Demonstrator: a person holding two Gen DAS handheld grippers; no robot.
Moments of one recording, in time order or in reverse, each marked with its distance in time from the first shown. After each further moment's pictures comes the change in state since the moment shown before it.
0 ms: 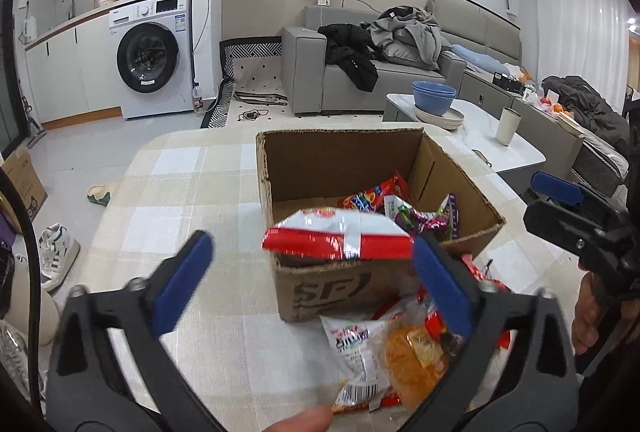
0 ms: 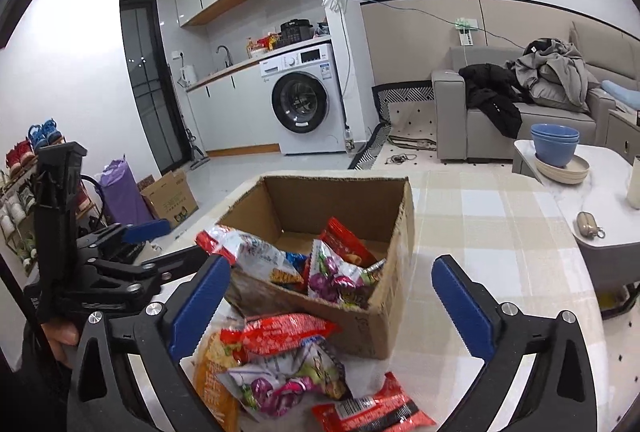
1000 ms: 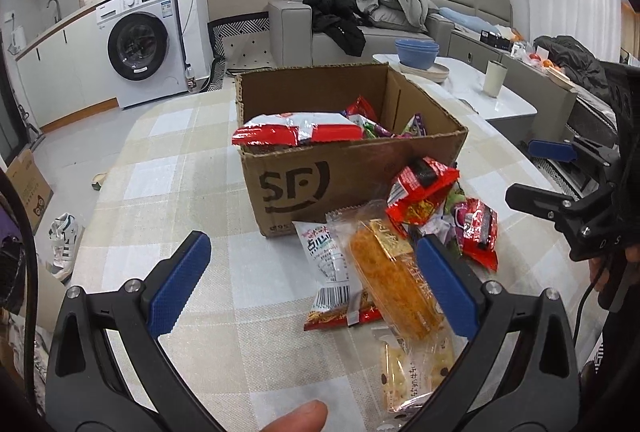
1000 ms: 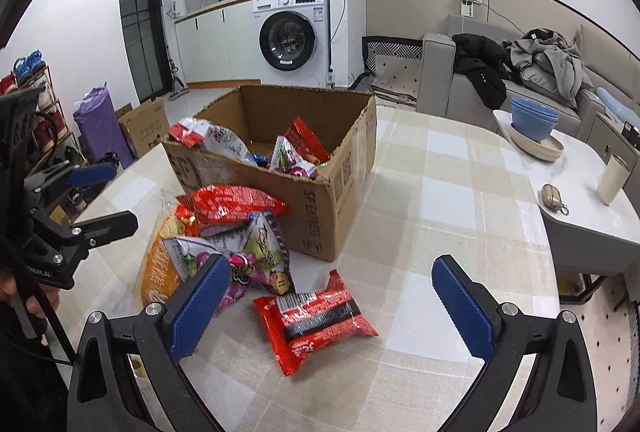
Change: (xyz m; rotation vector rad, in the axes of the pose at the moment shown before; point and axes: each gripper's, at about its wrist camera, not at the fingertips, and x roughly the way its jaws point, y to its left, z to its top) left arm -0.051 -0.034 -0.061 0.093 0.113 0.007; right arm -0.024 -0.012 -0.049 -0.128 0.220 -0.103
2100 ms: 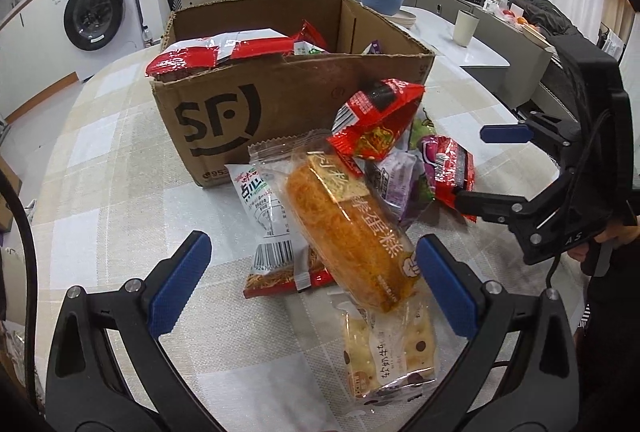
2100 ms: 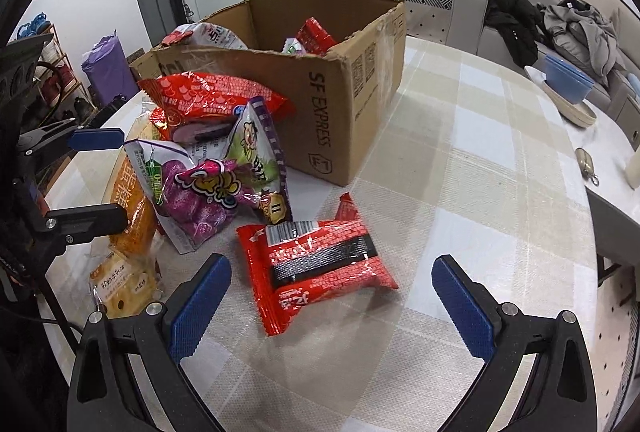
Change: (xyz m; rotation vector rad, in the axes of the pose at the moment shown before) left arm 0.043 -0.026 -0.017 0.050 0.186 -0.141; right arm 0.056 -0.006 -0.030 -0.048 0.214 0.078
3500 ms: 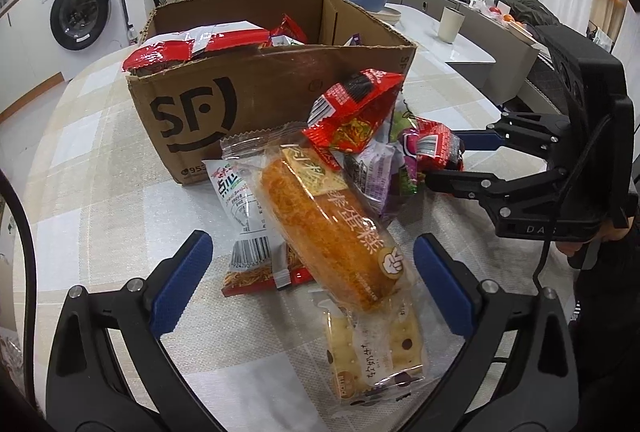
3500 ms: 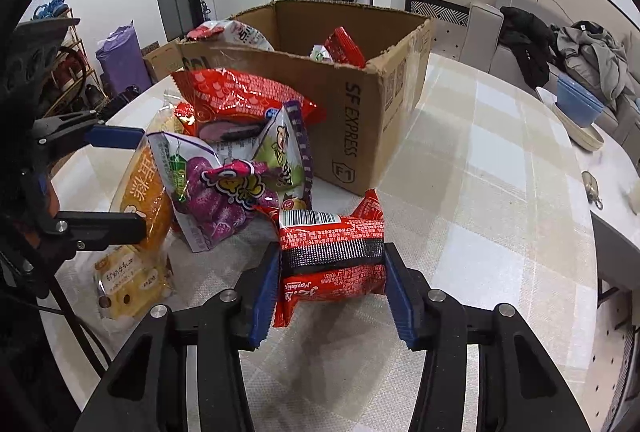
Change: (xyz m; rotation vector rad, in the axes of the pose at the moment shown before) left arm 0.008 -0.002 -0.002 0.011 0.008 -0.063; right arm -0.004 0.018 -0.008 -0.070 -0.041 0.005
